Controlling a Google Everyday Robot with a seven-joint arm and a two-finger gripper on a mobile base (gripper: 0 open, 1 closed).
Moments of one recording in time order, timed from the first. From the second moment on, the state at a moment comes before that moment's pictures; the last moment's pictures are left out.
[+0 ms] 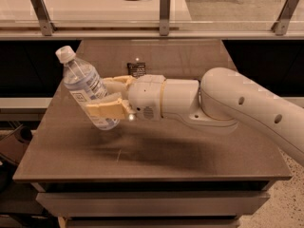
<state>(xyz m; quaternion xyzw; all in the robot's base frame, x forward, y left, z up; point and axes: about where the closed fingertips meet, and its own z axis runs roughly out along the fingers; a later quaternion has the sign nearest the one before) 0.475 0.114 0.925 -0.47 0.58 0.40 0.53</state>
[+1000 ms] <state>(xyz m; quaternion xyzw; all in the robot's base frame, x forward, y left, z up) 0.477 0.127 0.913 -0.45 0.57 0.41 0.55</state>
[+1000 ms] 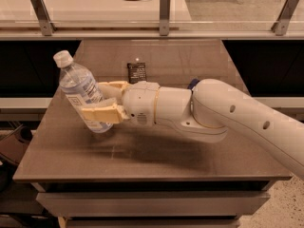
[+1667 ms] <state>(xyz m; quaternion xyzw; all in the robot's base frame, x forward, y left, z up) 0.477 0.130 0.898 -0.43 0.56 0.43 0.55</state>
